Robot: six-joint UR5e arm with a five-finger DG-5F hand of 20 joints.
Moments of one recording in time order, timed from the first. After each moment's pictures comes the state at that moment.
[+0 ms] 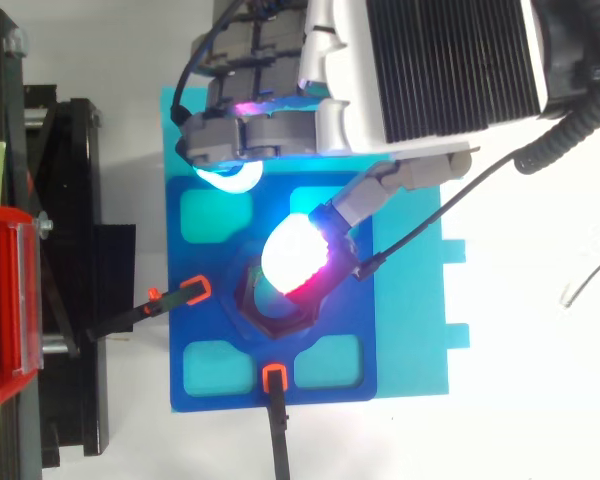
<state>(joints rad) -0.04 -2.24 -1.09 -2.98 -1.83 -1.59</state>
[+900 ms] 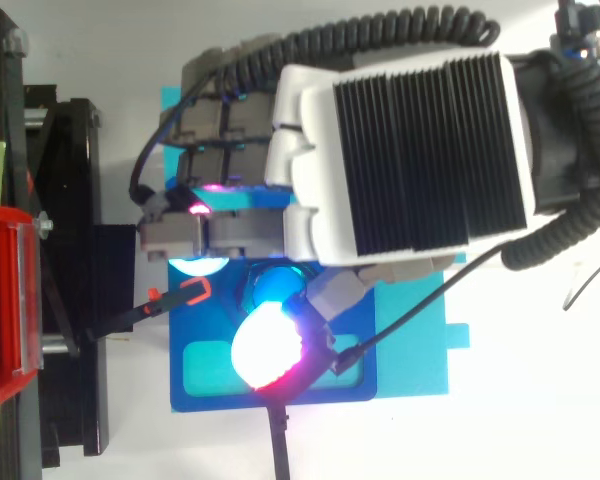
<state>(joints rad) 0.05 -2.24 -1.04 -3.02 -1.74 -1.59</state>
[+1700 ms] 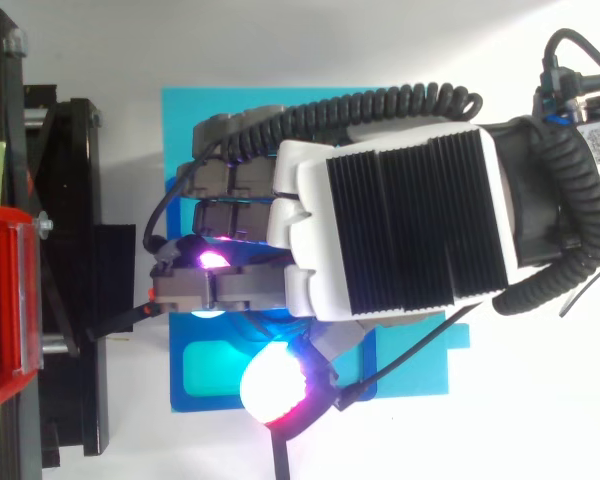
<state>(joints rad) 0.08 -2.24 -1.08 -3.01 -1.72 -1.59</state>
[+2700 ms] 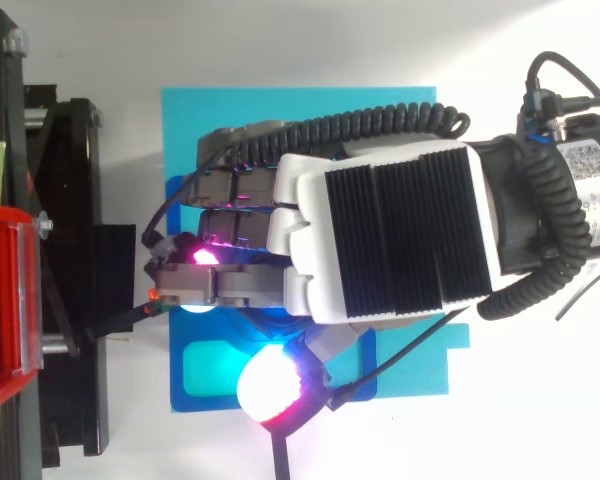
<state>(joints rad) 0.09 -2.24 -1.14 -2.92 -1.70 -1.58</state>
